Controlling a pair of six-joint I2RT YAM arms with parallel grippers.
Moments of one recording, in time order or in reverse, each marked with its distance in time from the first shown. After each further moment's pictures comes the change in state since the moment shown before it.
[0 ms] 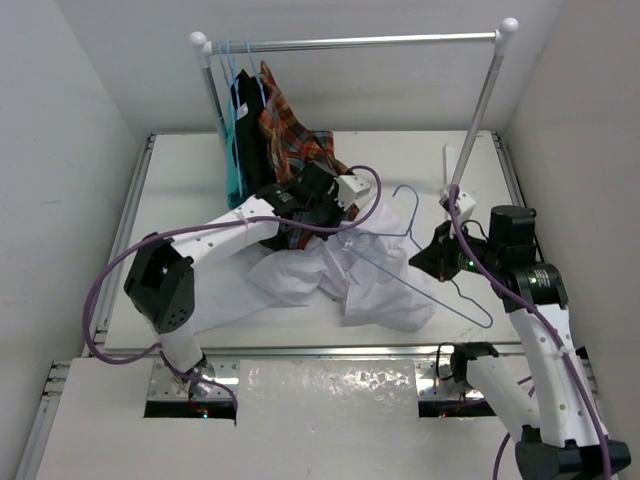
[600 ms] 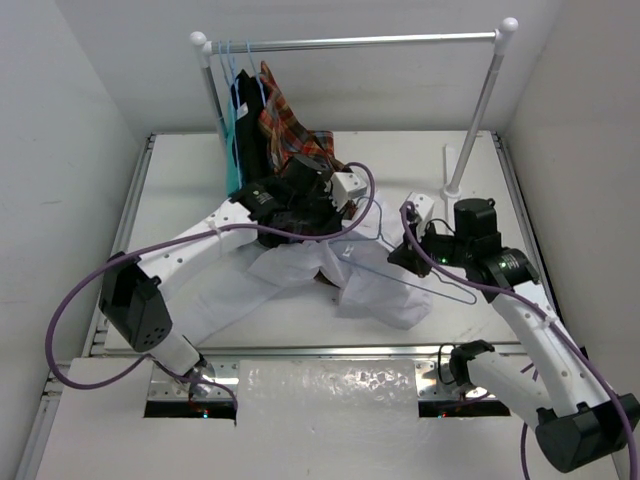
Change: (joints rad) left arm 0.003 -0.151 -0.021 -0.032 0.206 0.064; right arm 0.238 0.131 -0.056 0.207 0.082 -0.209
